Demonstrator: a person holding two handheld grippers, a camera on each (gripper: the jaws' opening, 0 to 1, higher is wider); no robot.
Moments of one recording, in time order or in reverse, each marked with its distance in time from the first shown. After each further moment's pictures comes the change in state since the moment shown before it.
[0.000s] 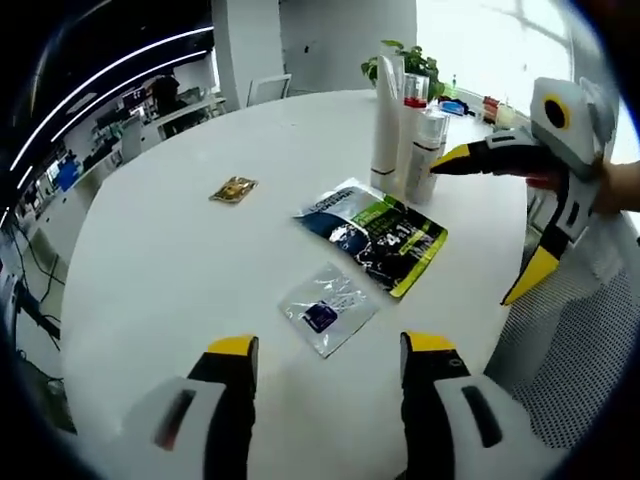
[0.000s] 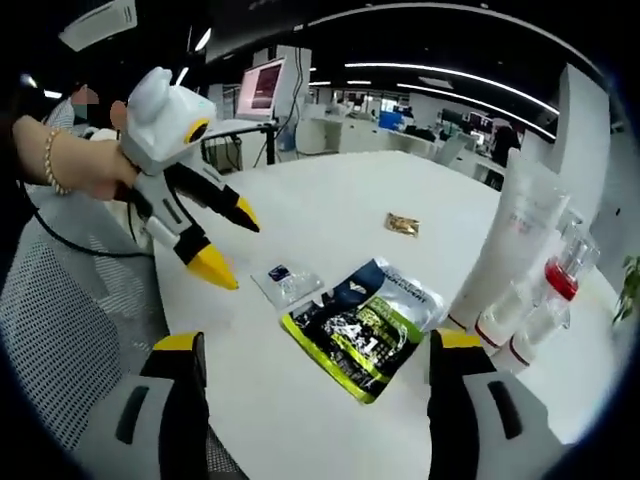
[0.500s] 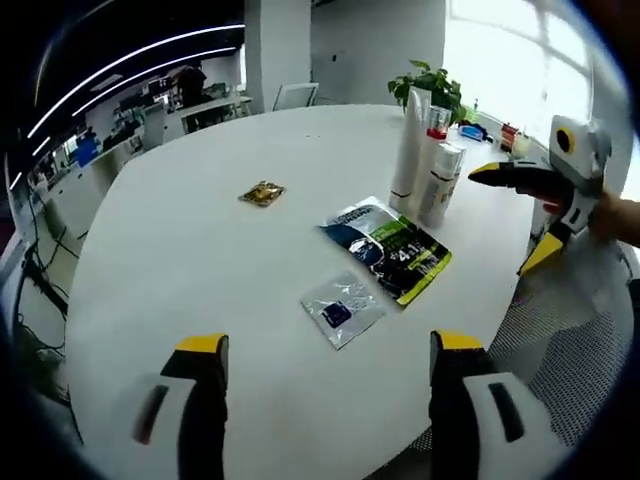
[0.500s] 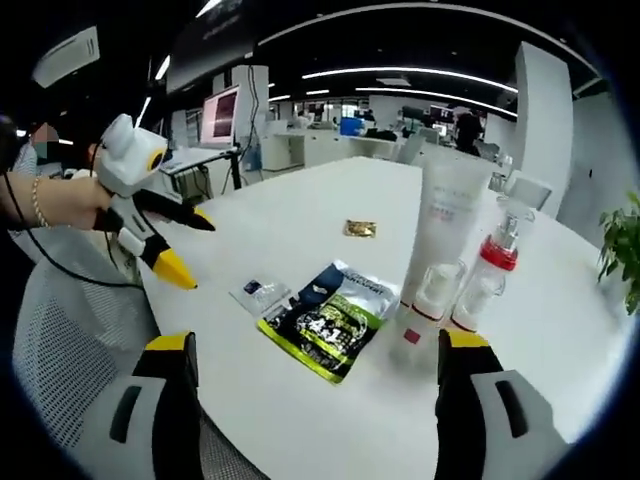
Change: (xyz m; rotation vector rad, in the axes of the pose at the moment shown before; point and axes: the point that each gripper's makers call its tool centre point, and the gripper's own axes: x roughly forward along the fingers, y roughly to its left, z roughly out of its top) left arm -0.034 0.011 0.001 -0.130 -0.039 0.035; right arm -0.042 -0.030 0.001 0.135 -0.044 -0.114
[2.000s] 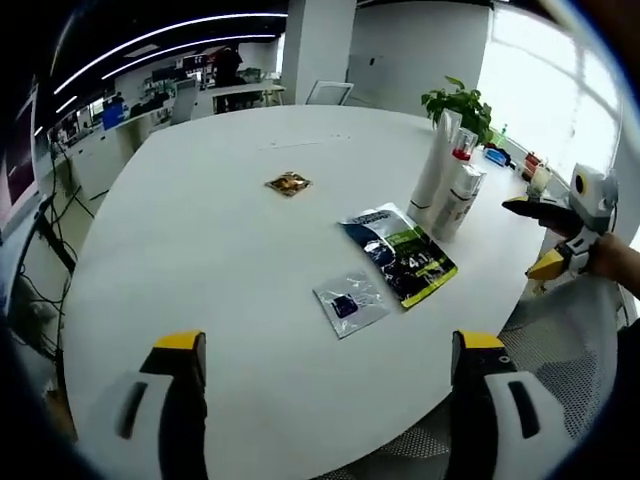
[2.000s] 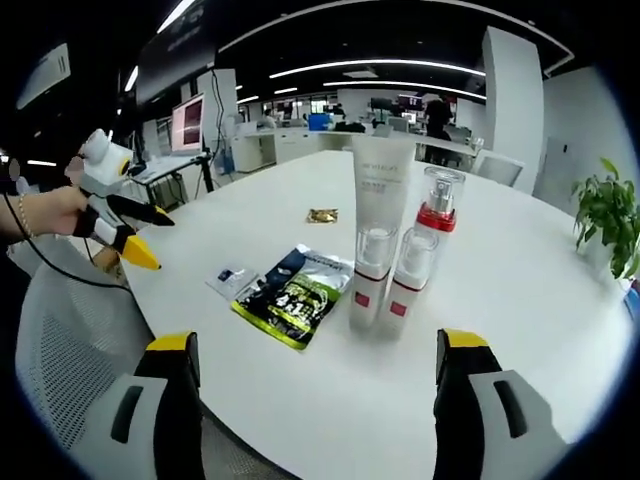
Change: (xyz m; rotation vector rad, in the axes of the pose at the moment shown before) left arm -0.003 0.008 0.000 -0.117 0.028 0.042; right arm -0.024 -0.025 -0.021 0.067 0.041 -0.068
